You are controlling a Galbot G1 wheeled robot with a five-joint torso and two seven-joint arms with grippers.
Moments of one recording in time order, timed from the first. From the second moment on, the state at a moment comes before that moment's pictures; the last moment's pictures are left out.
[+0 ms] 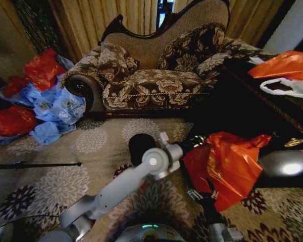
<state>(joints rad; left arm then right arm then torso) 0.55 -1.29 0.27 -2.01 -1.78 0.20 -0.53 -1.92 1.46 0.56 2.14 0.20 0.30 -0.06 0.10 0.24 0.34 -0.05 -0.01</state>
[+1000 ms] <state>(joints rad) 0.71 -1.10 -0.02 -2.11 -1.83 0.19 -0.52 -1.93 1.47 0.55 2.17 0.12 0.33 -0.08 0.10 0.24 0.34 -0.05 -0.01</state>
